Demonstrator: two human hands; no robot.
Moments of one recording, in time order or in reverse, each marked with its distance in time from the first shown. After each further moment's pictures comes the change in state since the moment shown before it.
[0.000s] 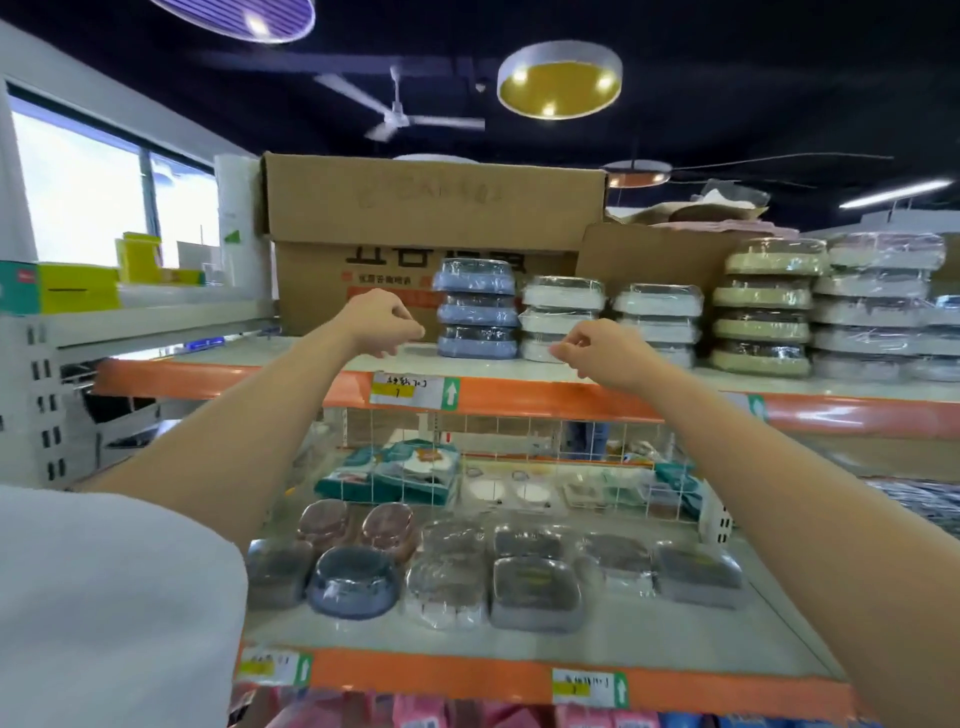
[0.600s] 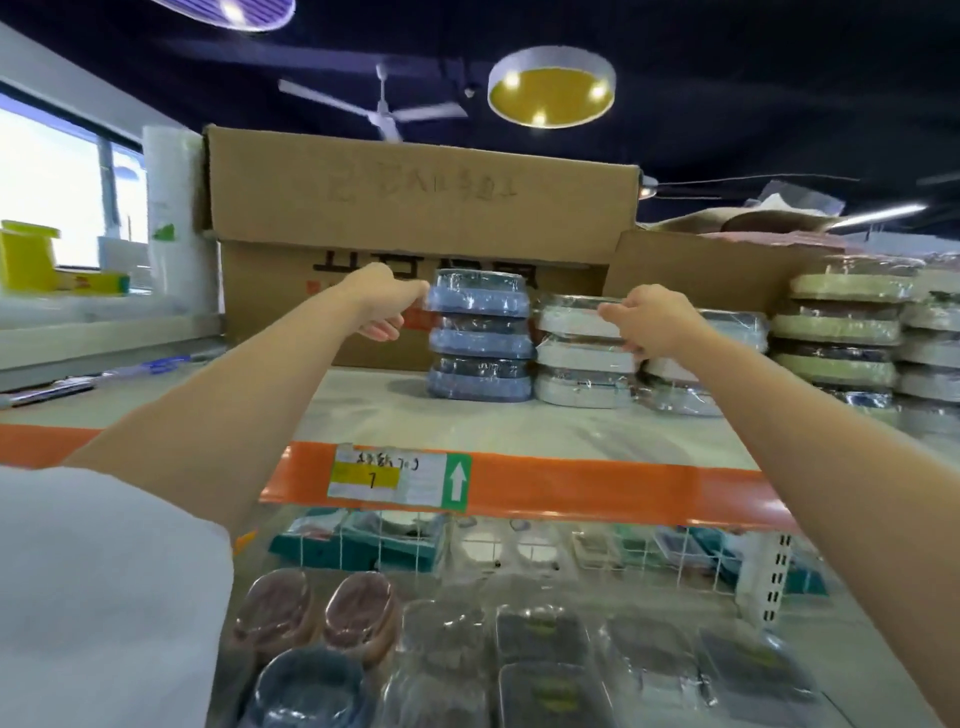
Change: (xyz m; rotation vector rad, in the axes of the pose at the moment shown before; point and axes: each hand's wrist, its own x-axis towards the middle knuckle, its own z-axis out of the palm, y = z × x) left_hand 0.156 -0.029 0.011 -0.221 0.014 -0.164; right_hand 0.160 0.043 -0.004 -0.017 0.138 0.249
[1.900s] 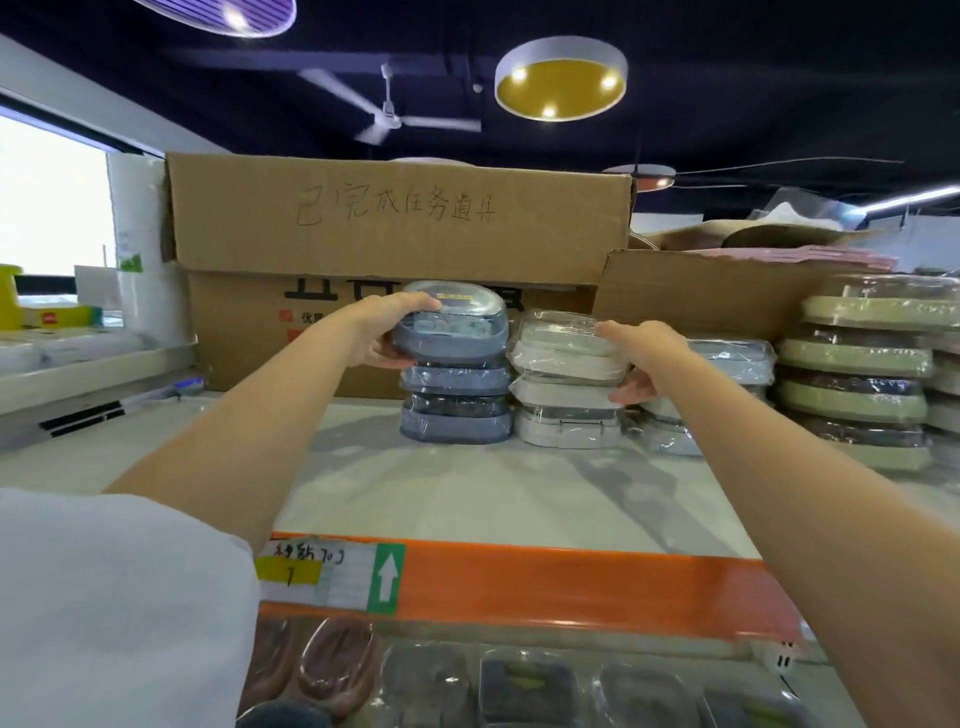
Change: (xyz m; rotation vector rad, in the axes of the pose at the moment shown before) left_hand 0.042 0.029 0.027 -0.505 -0.128 -0.228; right_hand 0.066 0.032 0.000 0.370 -0.104 0.372
